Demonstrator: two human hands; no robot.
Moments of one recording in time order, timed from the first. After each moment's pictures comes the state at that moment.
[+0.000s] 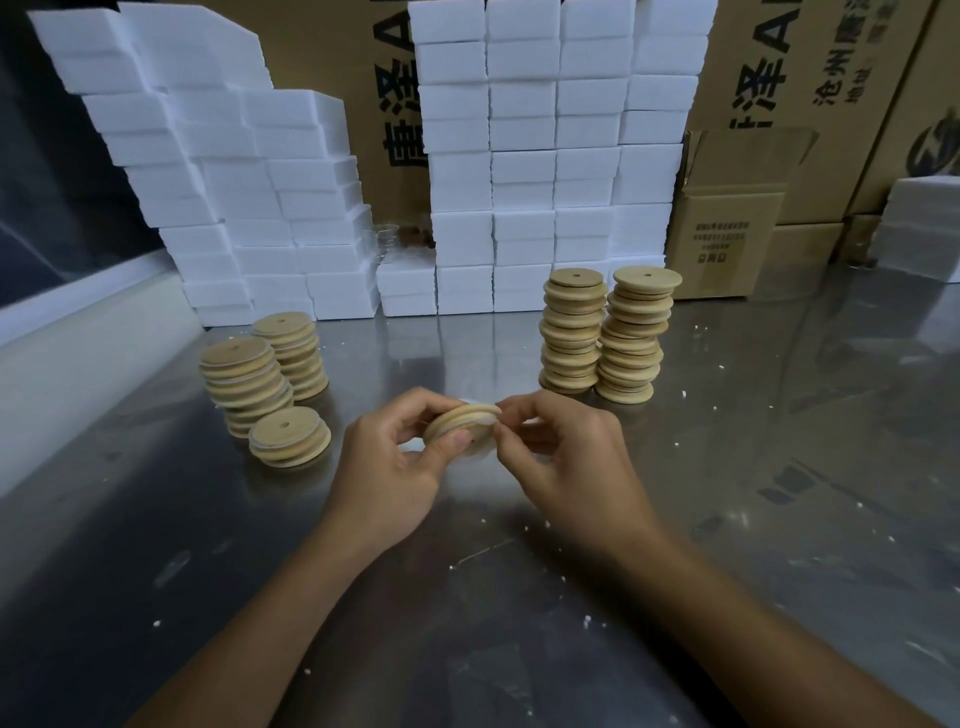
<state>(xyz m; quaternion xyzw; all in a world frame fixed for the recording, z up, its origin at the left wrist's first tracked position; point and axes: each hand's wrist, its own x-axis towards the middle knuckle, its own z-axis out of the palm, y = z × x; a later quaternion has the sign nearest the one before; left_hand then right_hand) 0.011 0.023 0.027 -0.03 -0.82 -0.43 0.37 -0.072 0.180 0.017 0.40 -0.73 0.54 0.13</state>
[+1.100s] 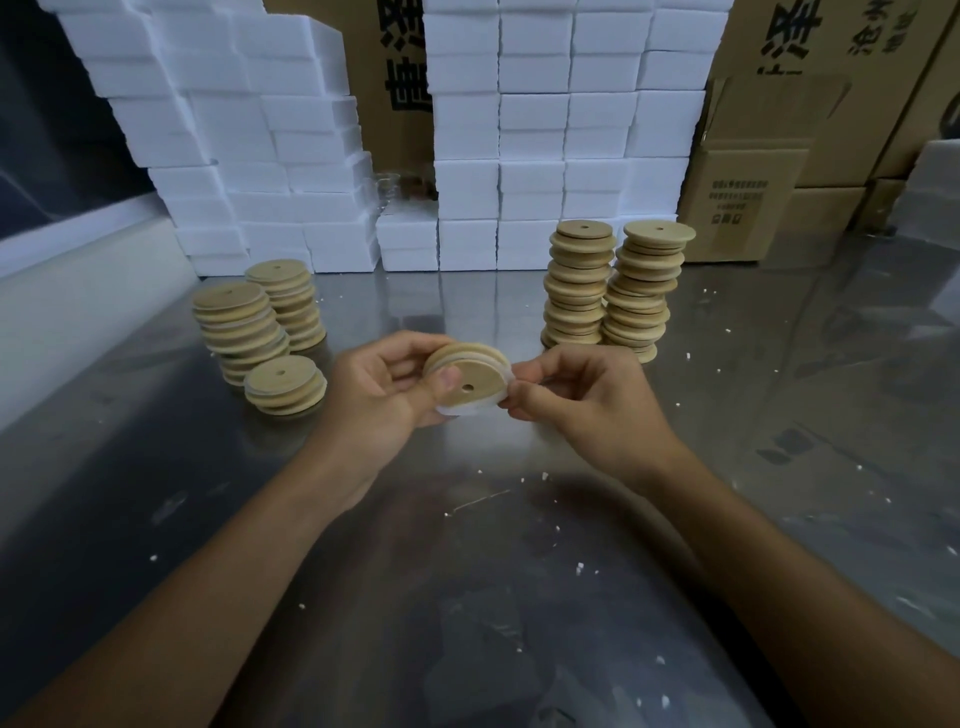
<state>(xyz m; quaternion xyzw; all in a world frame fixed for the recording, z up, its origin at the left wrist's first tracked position) 0.014 0.027 0.035 0.05 -0.70 -0.65 0.28 -0.088 0.193 0.023 0.36 -0.66 0.65 -0.07</state>
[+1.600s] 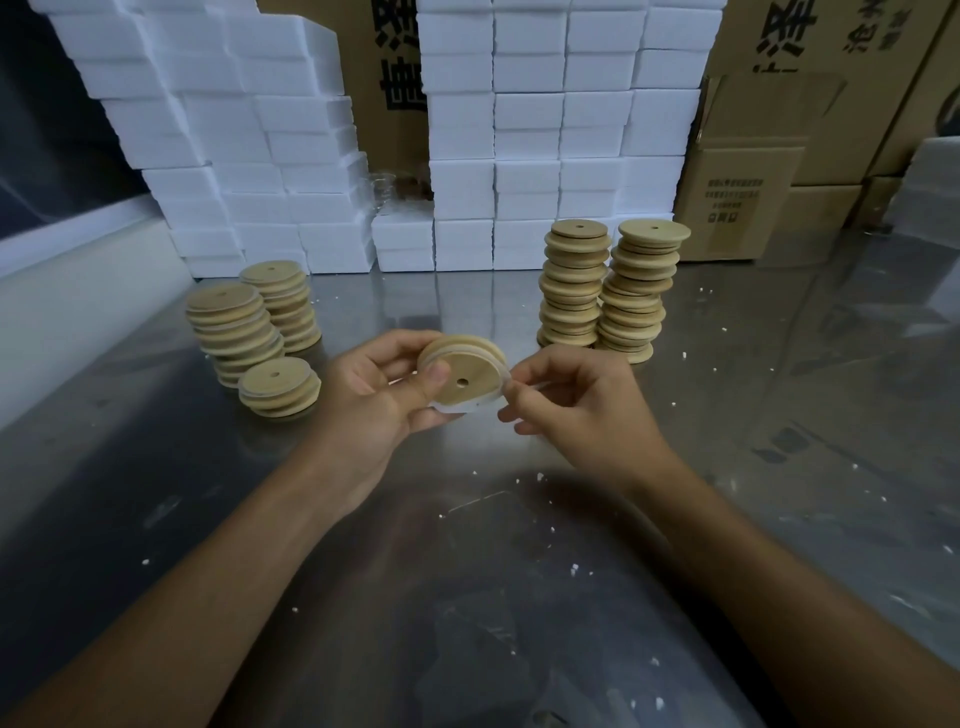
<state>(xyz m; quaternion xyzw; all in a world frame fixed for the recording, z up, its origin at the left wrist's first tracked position) 0.014 0.027 0.032 0.04 -0.63 -0.74 0.26 -0.088 0.194 0.020 0.40 -0.69 0.61 -0.01</state>
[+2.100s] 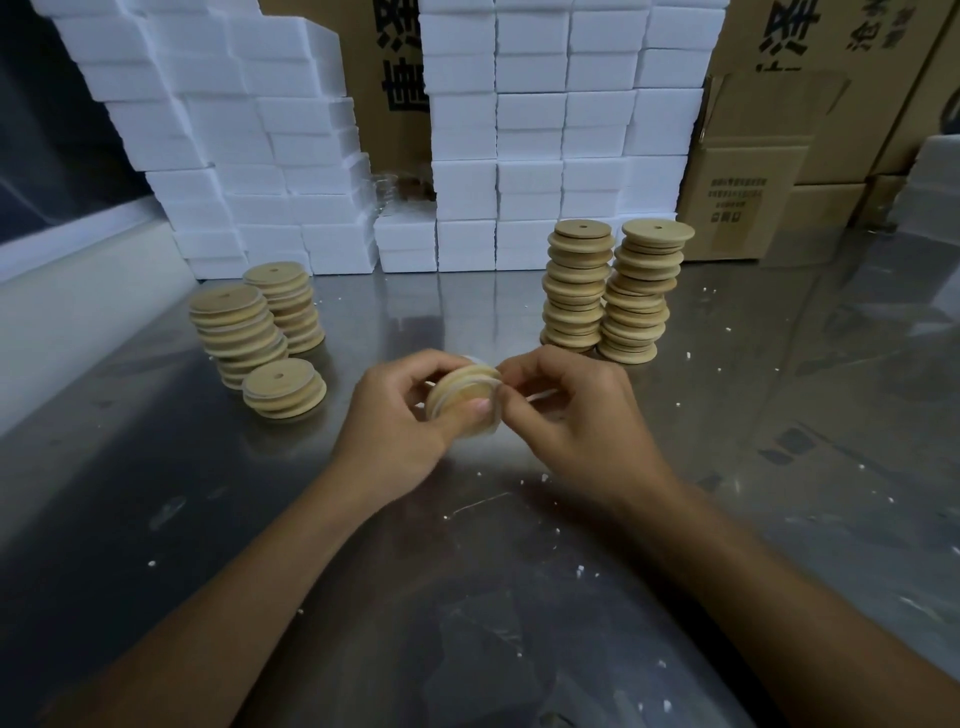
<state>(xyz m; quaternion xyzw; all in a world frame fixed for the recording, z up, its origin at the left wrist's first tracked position) 0.014 0.033 0.026 0.01 -0.83 -0.46 0.32 -0.080 0.188 0.015 0.43 -0.72 0.53 0.10</state>
